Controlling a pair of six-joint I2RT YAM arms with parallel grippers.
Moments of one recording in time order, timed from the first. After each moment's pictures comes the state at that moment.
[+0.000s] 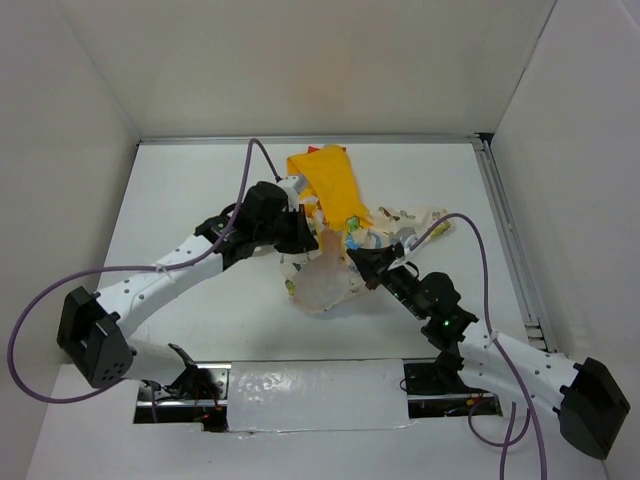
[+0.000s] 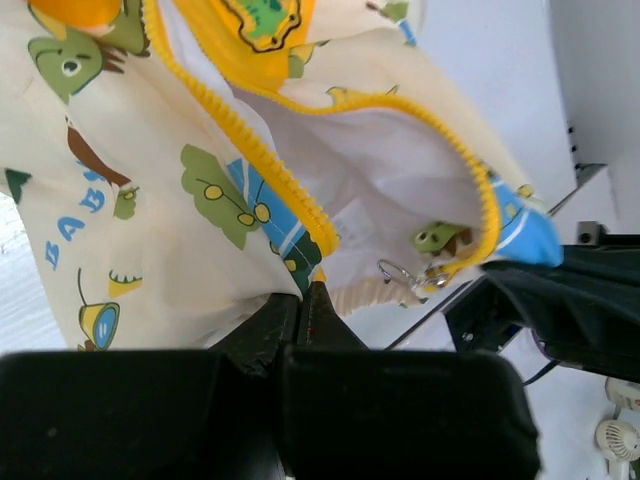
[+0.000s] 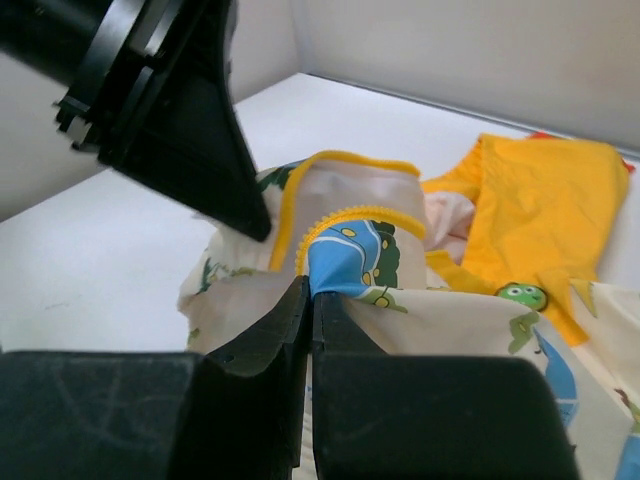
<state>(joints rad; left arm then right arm) -0.69 1.39 1.17 -0.43 0.16 -0.58 0.79 0.75 0.25 0.66 0.08 0.14</state>
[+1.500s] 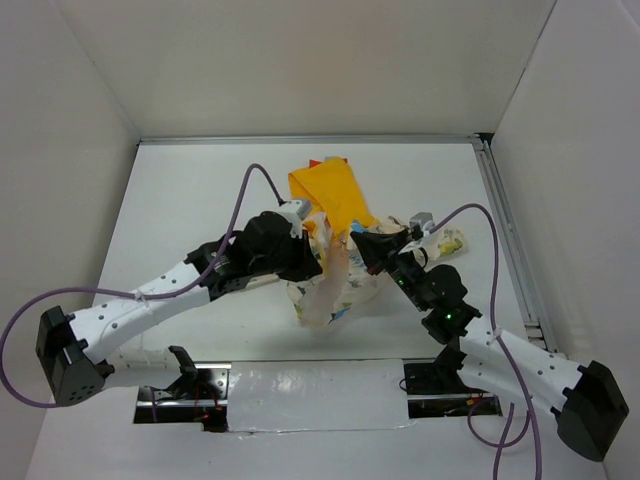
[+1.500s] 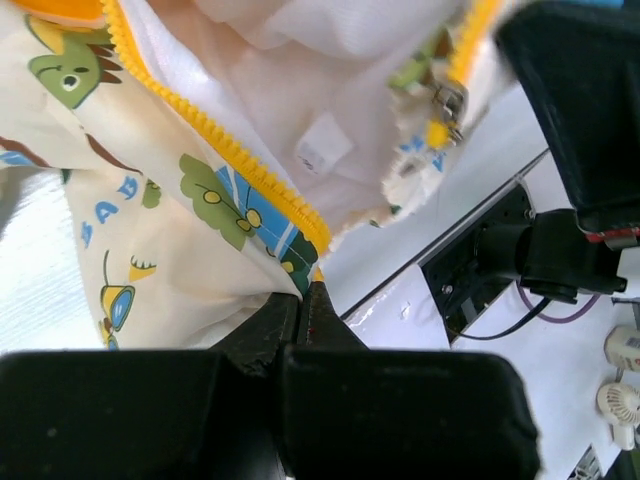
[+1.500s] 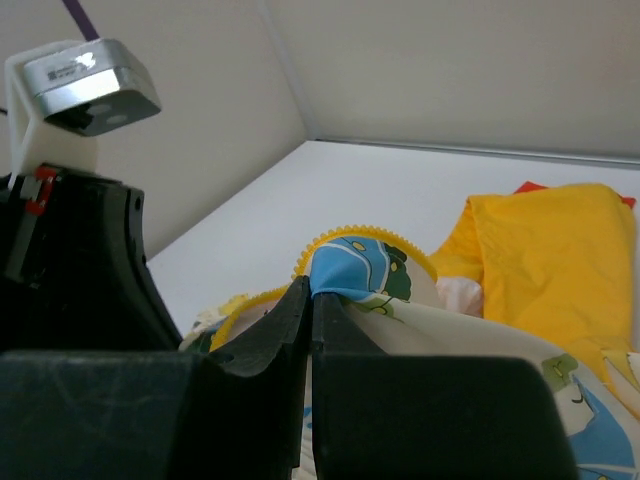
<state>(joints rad) -0.89 1.24 1.07 -0.46 0.03 -0.66 0.75 0.77 0.33 0.68 0.13 0.32</state>
